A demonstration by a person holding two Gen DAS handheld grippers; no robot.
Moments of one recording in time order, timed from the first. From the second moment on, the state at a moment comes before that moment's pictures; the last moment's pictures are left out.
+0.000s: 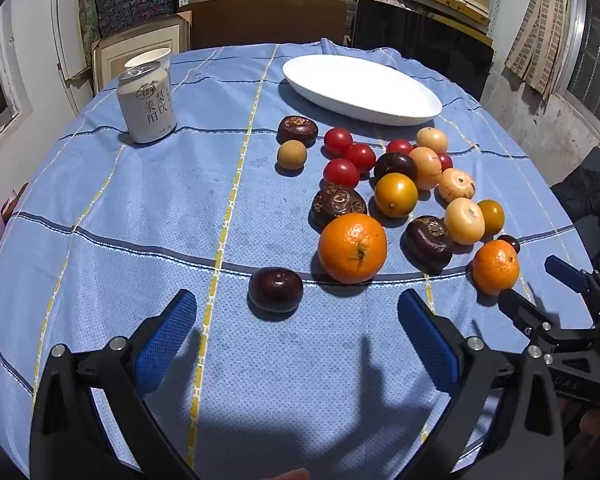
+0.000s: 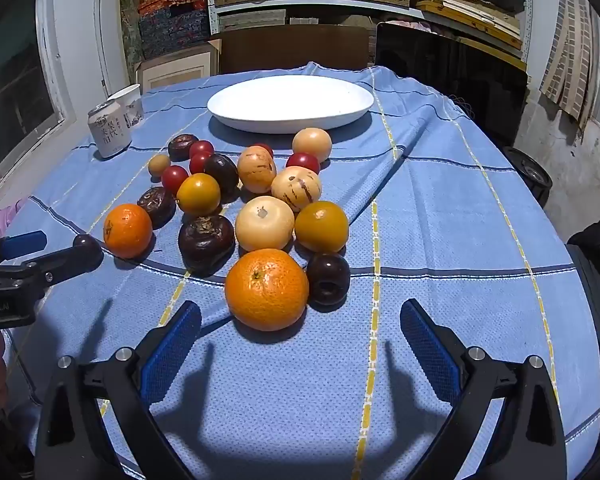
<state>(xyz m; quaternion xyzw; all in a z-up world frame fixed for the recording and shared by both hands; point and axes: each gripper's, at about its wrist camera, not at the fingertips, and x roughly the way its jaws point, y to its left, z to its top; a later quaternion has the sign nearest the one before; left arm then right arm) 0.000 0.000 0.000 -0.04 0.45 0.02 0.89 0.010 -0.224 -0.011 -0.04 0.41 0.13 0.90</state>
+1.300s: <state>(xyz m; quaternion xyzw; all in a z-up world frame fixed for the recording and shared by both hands) 0.004 -0.002 -0.005 -0.03 0.46 0.03 0.89 0.013 -0.226 -0.016 -0.04 0.42 0.13 0.90</state>
